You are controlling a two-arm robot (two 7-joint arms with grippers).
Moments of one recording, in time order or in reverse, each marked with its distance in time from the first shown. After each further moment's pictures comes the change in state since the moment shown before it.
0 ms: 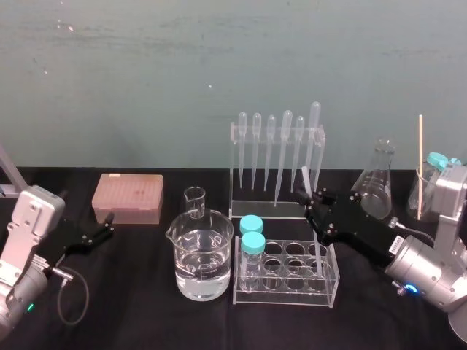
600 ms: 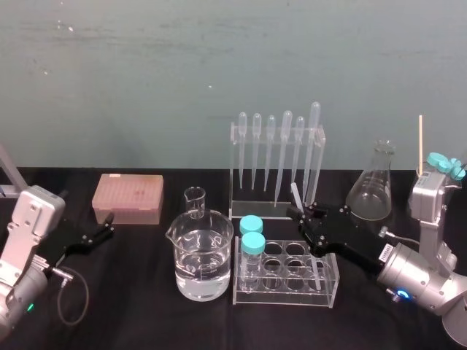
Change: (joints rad) left arm 0.000 0.000 0.000 0.000 0.000 0.000 0.000; right arm 0.043 -0.014 -0.040 0.092 -0.038 0.013 0.014
